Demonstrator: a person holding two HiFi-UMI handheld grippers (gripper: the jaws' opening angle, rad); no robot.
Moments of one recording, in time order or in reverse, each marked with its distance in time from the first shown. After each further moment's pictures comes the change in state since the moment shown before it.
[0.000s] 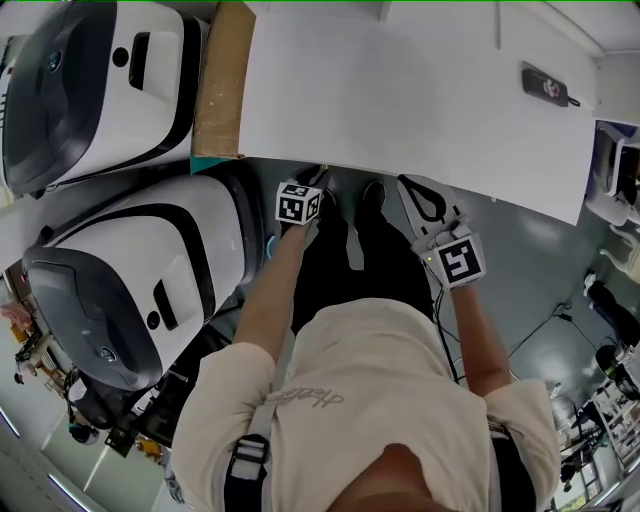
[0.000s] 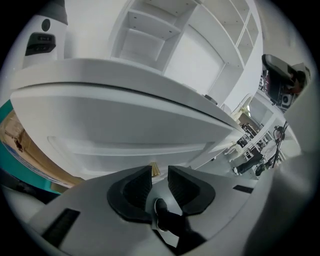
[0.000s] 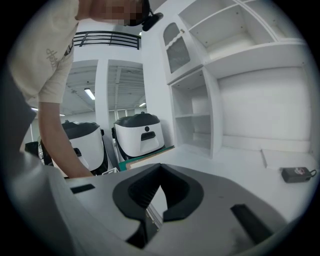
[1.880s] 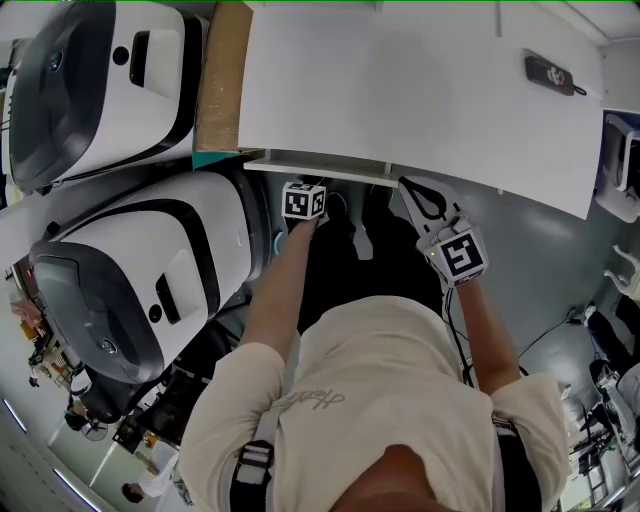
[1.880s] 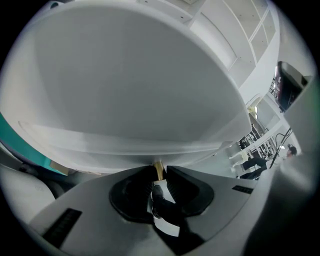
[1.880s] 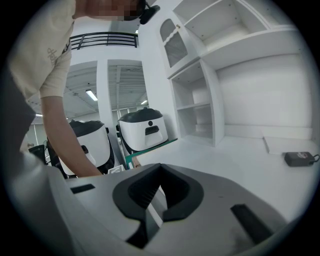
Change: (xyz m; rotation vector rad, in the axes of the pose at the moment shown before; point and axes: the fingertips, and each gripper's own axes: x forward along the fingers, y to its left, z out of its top) left arm 0.013 -0.006 -0.051 -0.089 0.130 0.027; right arm -0.018 0.007 -0.042 0.043 0.047 0.050
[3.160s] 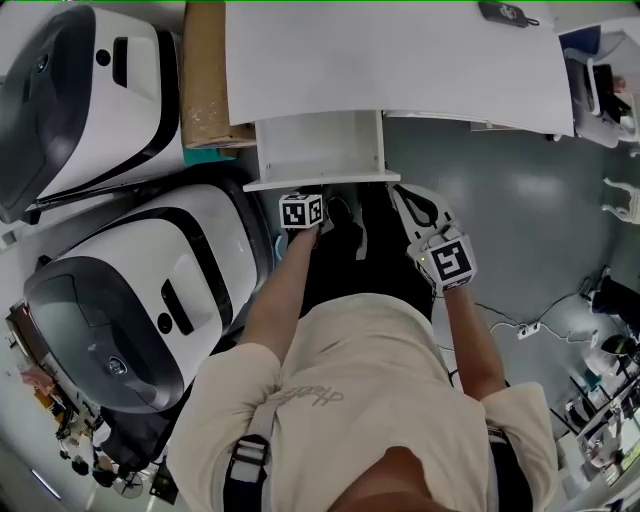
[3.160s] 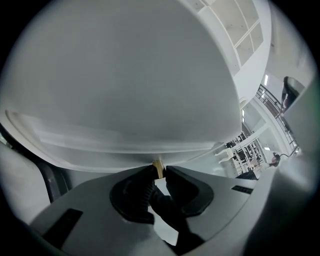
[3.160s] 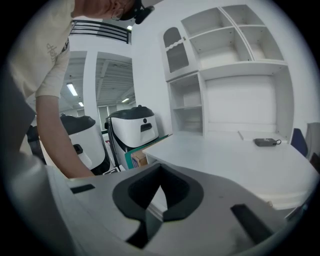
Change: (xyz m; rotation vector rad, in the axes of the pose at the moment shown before) left arm -0.046 -0.015 -0.114 -0.001 0.006 -0.142; right arm -0.055 0.140 -0.045 0.061 0.017 -0.267
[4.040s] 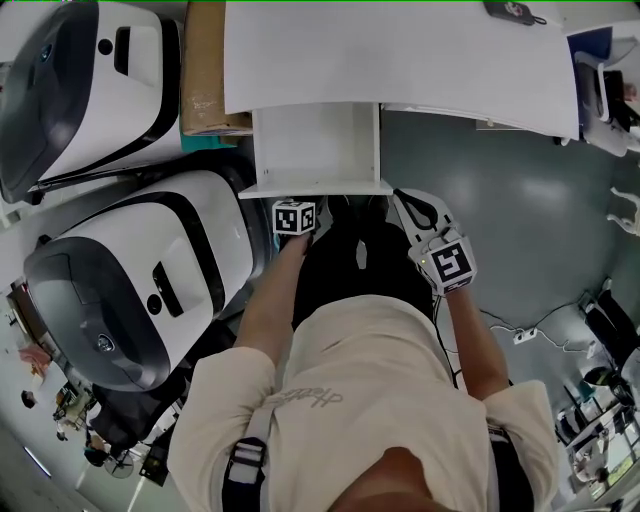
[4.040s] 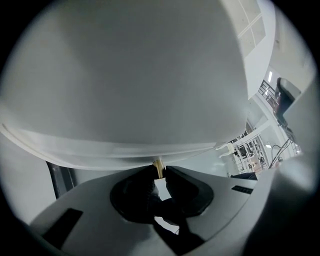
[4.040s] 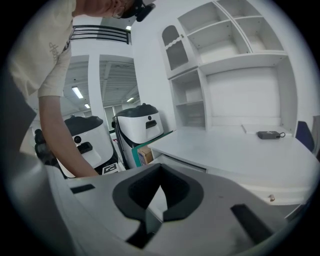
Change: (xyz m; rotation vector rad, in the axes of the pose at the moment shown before) left arm -0.013 -0.015 -0.048 -0.011 0.070 0.029; right arm -0.031 -0.013 -0.026 0.014 0.032 0.085
